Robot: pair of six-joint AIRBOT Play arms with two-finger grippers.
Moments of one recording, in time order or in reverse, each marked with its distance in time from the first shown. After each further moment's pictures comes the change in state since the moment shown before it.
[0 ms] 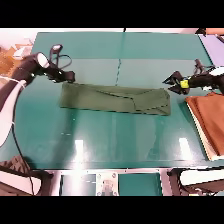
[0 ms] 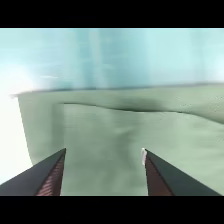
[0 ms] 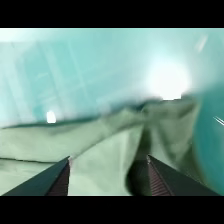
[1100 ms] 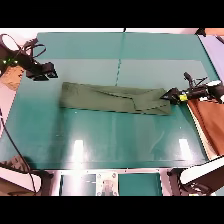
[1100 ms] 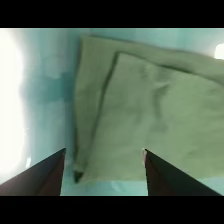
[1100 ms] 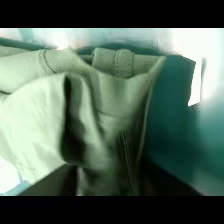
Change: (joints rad) left arm 0.181 -0.024 0.191 -0.115 -0.373 -0.046; right arm -0.083 -0.264 -0.026 0.045 0.186 -0.439
